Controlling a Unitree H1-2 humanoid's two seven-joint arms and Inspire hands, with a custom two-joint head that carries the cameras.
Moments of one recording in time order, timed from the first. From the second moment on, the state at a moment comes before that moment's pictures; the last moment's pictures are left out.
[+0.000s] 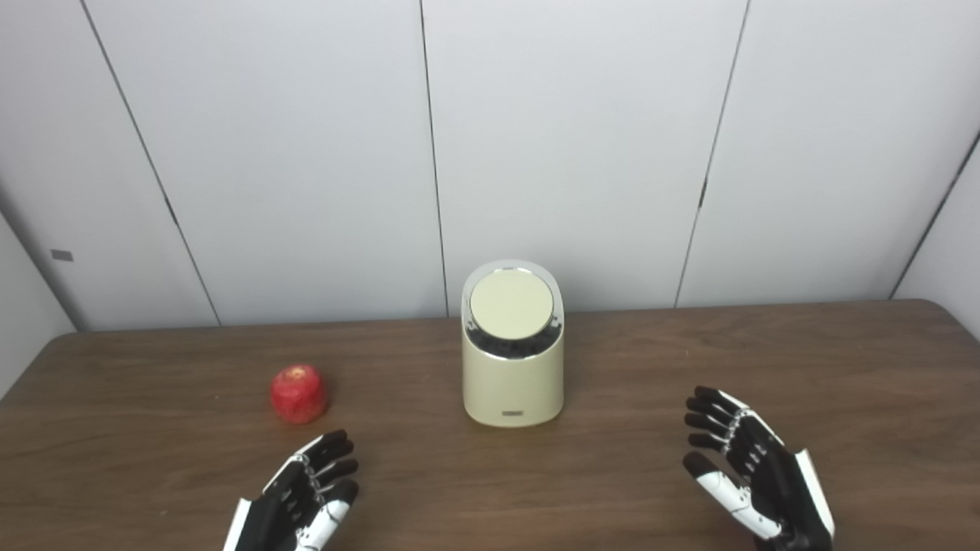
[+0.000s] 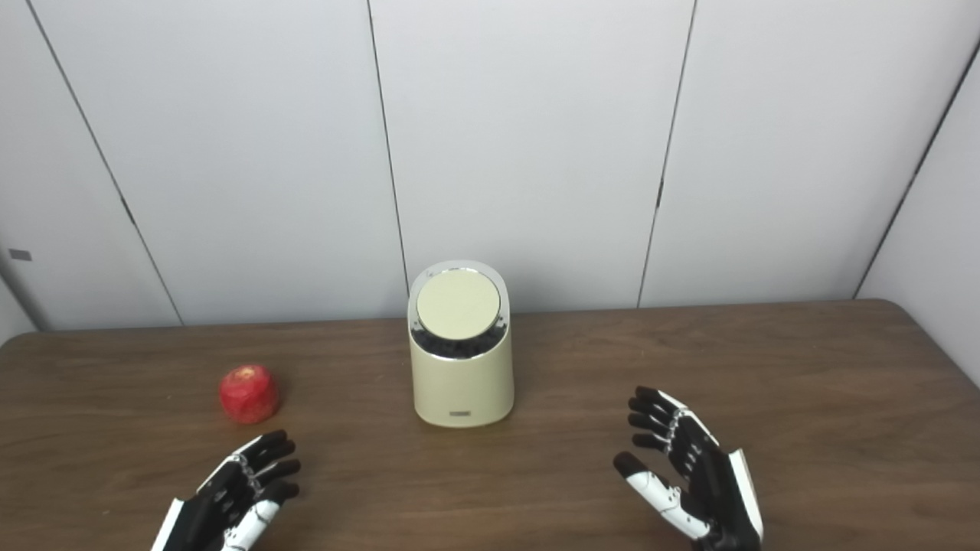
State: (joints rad) left arm 0.13 0.08 0.06 -0.19 -0.11 -0.04 -0.09; right arm 0.04 -0.09 -0.07 -0.10 -0.04 -0.19 -0.03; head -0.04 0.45
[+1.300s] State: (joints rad) left arm 0.13 0.07 0.06 -0.19 -0.10 -0.04 -0.08; right arm -0.07 -0.11 -0.05 -0.36 -0.18 0.07 -0.02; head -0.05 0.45
